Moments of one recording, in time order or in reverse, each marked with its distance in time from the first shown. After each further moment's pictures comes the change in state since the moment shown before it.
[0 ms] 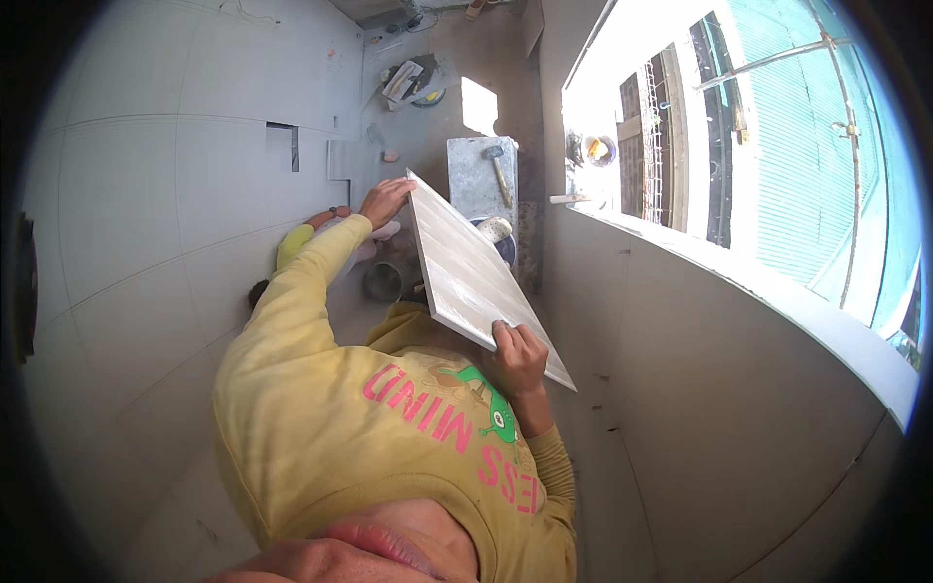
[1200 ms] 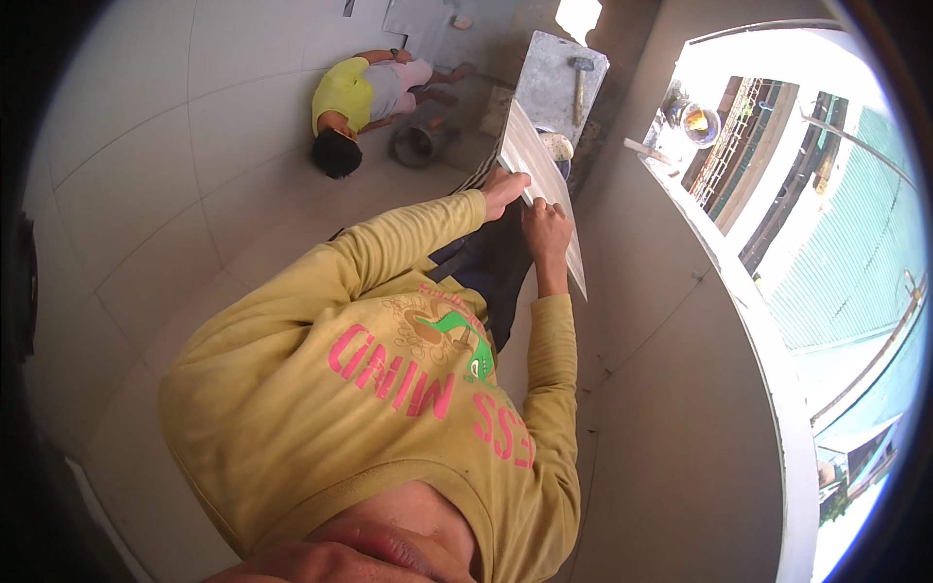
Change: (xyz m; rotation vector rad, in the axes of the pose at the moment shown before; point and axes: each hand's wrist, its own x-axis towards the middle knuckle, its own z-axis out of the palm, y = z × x) left_hand -0.027 0.157 0.131 -1.240 0.155 -1.326; right_hand 0.007 0.145 0.240 -0.224 -0.488 -0.004
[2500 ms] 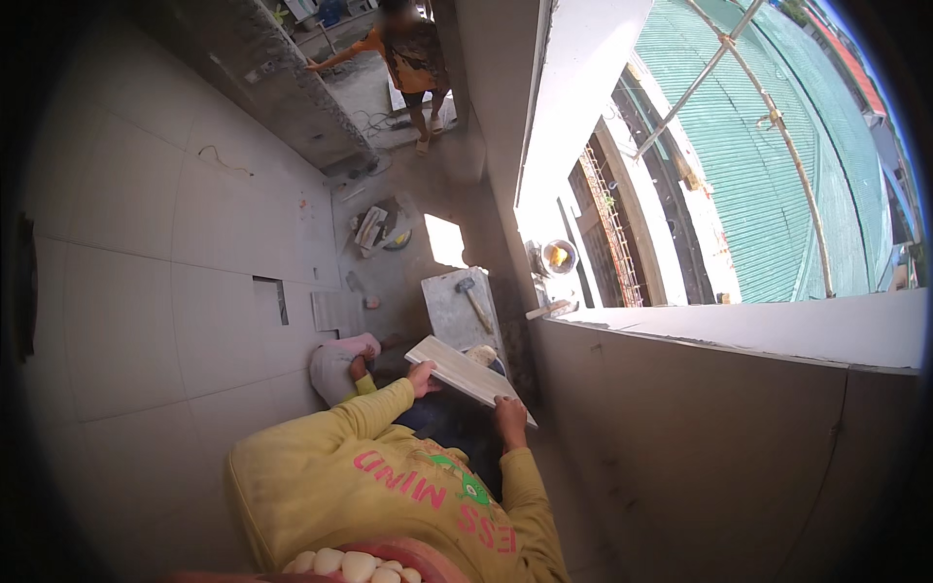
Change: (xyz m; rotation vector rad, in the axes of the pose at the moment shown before) left_hand 0.063 0.032 -0.040 0.114 -0.254 -0.243; right_hand -0.082 0.011 -0.013 0.089 -0.051 0.552
